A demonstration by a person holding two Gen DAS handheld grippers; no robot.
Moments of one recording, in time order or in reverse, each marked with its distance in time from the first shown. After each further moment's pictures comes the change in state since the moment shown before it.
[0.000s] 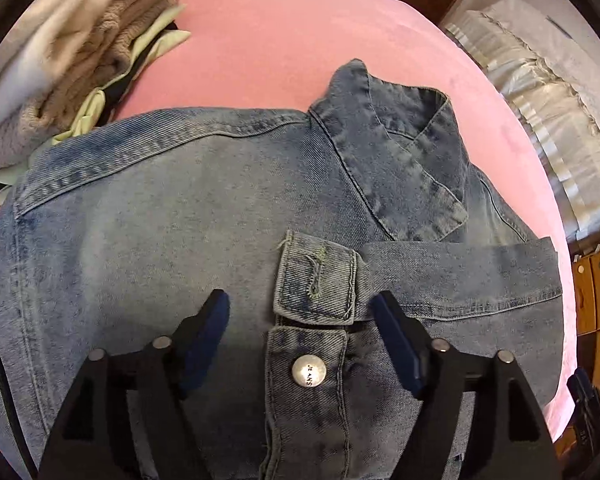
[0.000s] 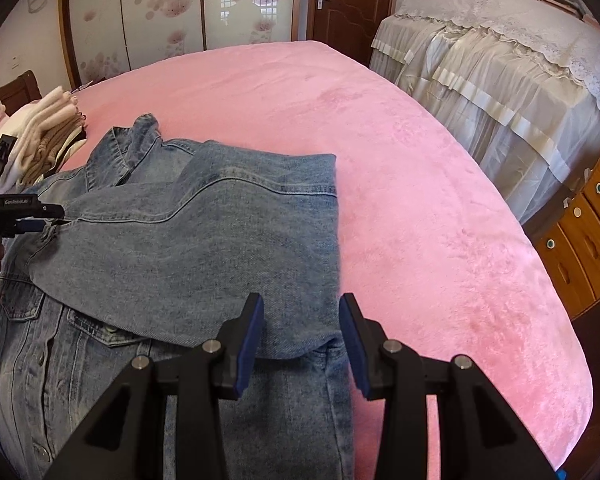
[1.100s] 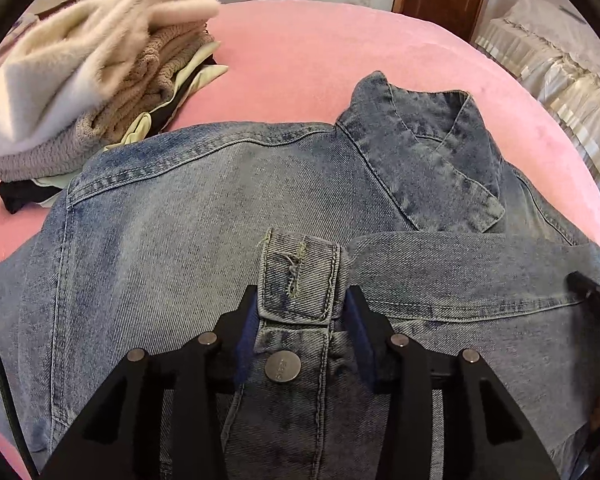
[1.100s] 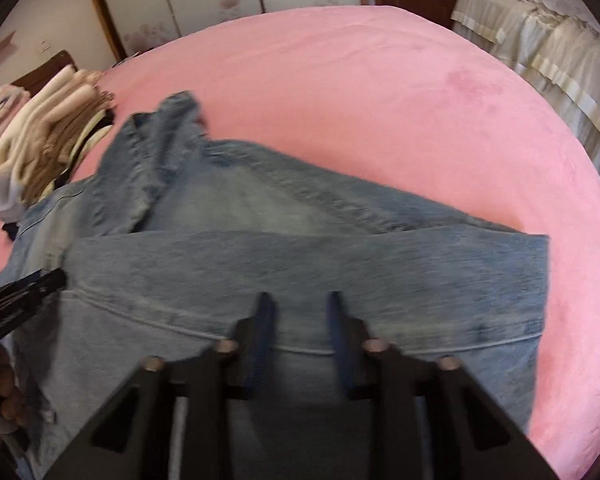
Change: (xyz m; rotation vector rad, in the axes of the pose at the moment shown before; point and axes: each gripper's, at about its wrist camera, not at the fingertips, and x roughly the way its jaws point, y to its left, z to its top) left arm -0.005 -0.019 -0.028 0.024 -0.165 0.246; right arm 0.151 0.048 0.096 -0.048 0.136 0.195
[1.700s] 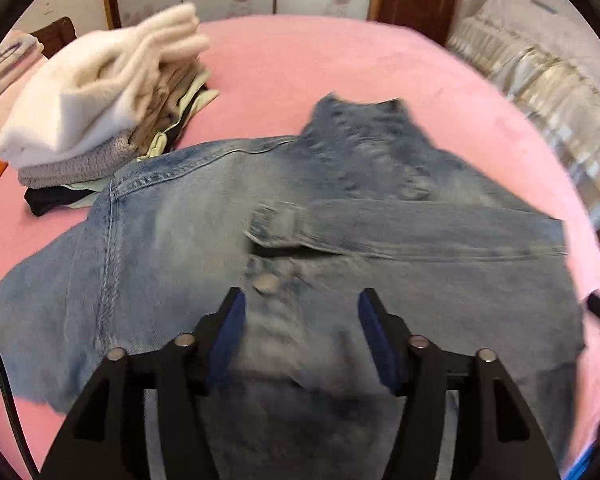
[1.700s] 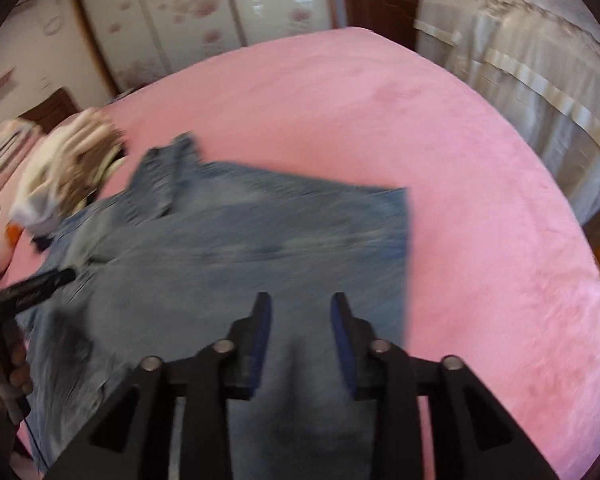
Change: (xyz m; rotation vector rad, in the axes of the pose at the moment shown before) left arm -0.083 -0.017 -0.035 0.050 -0.050 -0.047; right arm -0.124 0.008 -0.085 0.005 -0.094 0.085
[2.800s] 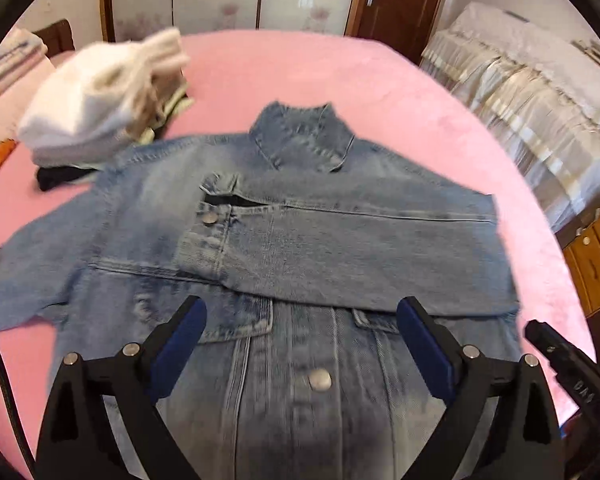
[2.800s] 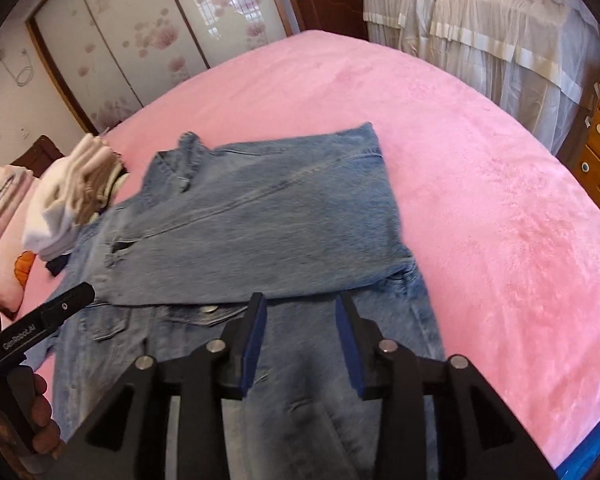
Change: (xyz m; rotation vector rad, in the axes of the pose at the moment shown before) left arm -0.087 -0.045 -0.059 0.000 -0.036 -0.069; right arm -0.071 0.023 -0.070 0.234 -0.060 -0.043
